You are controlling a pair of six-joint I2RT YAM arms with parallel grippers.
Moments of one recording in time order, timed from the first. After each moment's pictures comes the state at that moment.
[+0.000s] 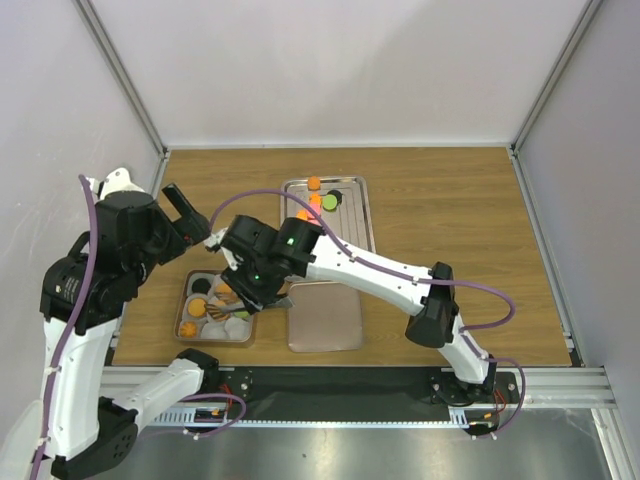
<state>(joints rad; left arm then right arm) -0.37 0.95 1.64 -1.30 -0.38 -0.68 1.23 2.14 2.31 -1.16 -0.15 0.25</state>
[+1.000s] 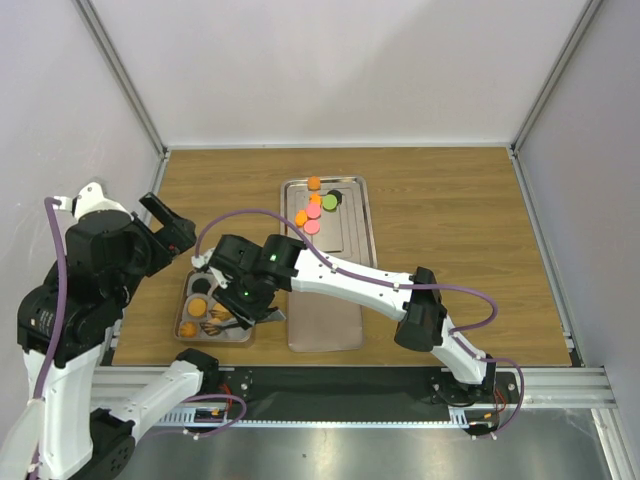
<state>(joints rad) -0.37 0.87 1.66 -1.33 -0.43 -0.73 1.29 2.22 2.32 -1.13 -0.17 0.23</state>
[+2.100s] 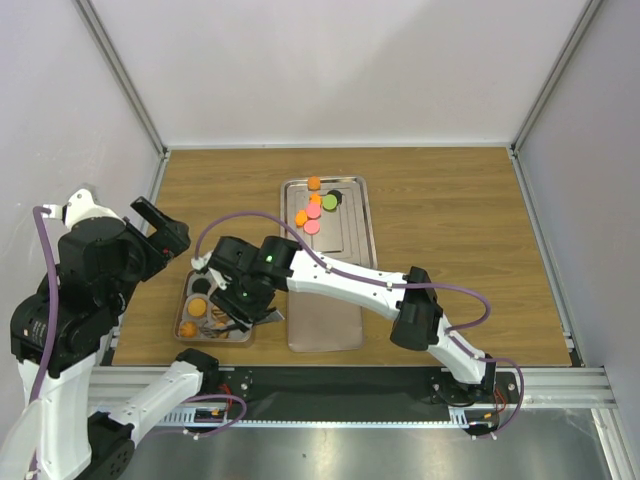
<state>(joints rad) -0.37 0.84 1.66 -1.35 -0.46 -0.75 1.28 2.25 2.32 -1.12 -0.18 0.23</state>
